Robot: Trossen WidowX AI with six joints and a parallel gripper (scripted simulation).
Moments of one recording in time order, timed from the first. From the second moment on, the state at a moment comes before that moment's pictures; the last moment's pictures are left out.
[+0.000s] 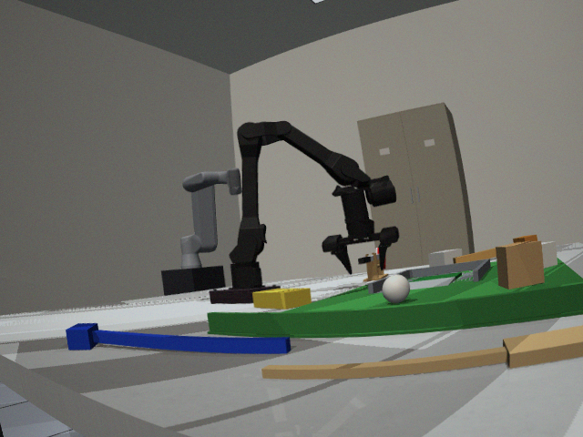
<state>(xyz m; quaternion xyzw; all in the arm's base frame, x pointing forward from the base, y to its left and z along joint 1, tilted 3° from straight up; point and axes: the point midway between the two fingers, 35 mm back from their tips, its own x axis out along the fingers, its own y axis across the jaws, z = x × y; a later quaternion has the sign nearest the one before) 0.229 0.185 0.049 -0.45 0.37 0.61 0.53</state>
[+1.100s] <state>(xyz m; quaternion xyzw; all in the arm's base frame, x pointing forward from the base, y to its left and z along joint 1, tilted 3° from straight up) 0.231 0.182 0.099 -0.45 0.38 0.61 0.53</state>
